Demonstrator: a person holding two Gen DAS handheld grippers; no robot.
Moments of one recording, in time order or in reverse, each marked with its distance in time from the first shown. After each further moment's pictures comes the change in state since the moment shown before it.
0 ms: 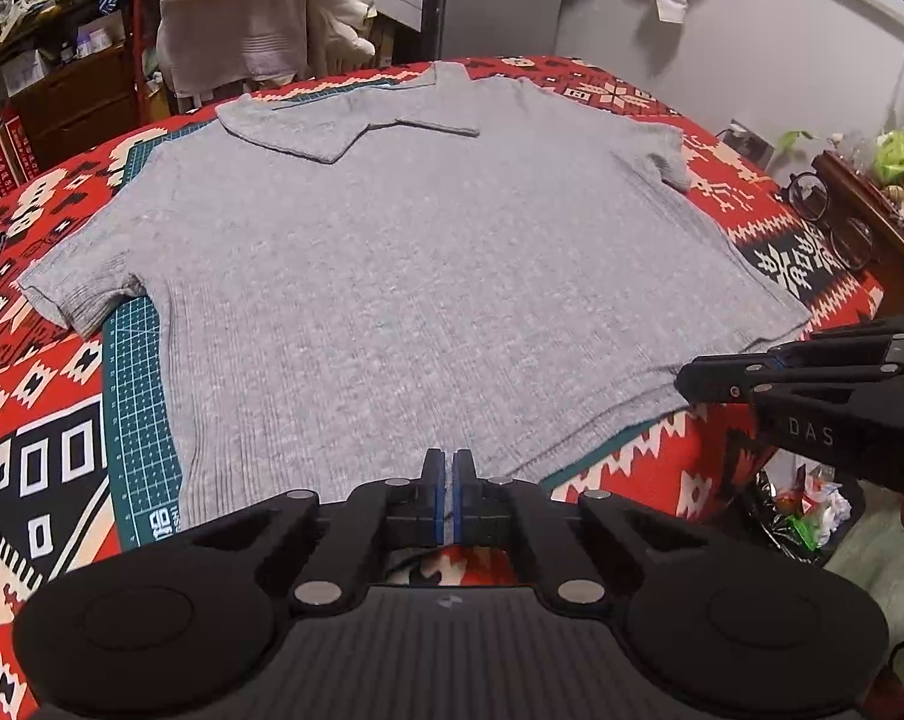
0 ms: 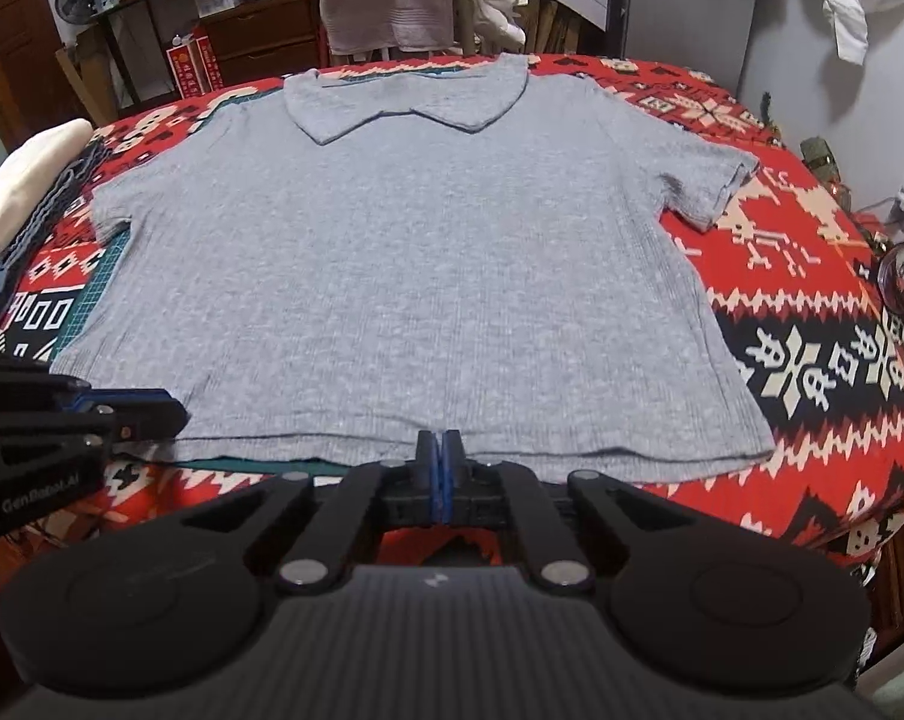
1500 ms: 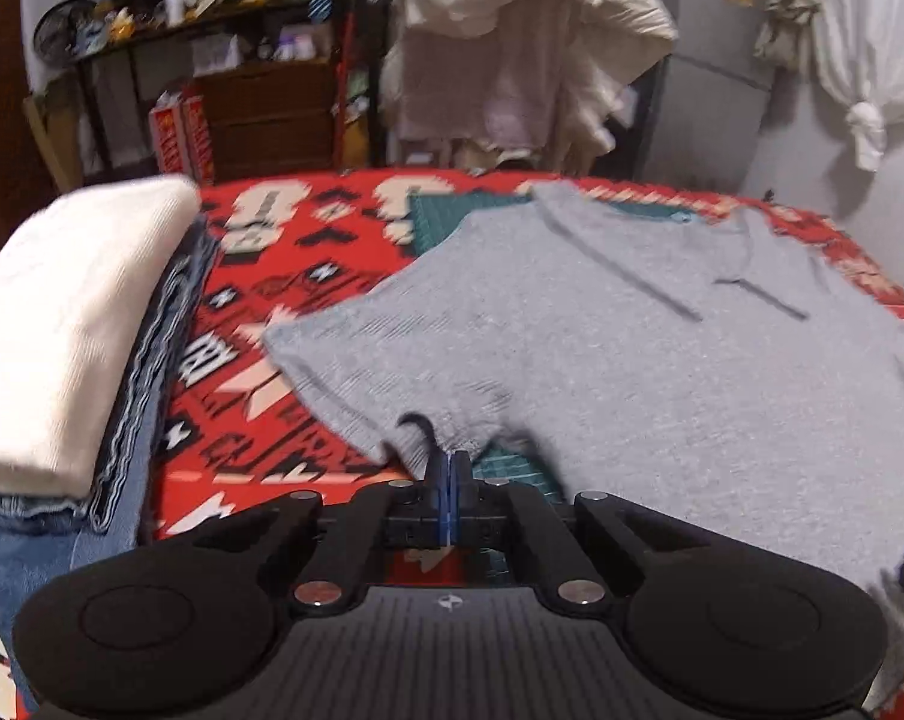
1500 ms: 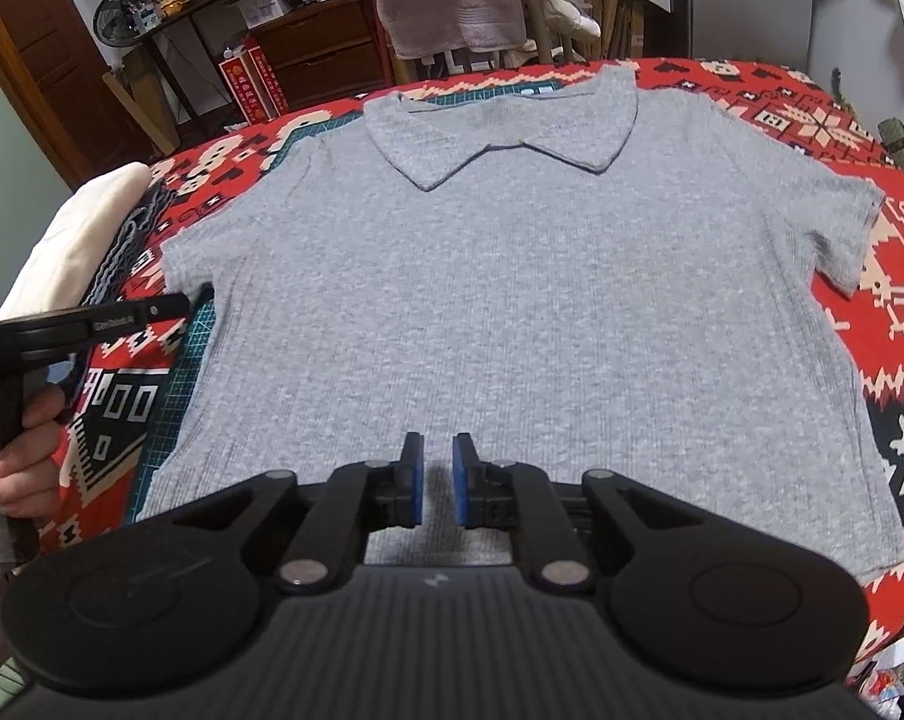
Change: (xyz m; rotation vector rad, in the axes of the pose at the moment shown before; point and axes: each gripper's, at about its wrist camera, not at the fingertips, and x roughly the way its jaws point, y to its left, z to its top) left arm 0.011 0.161 0.049 -0.241 -0.182 0.238; right arm 0.032 0.040 0.064 0.043 0.030 0.174
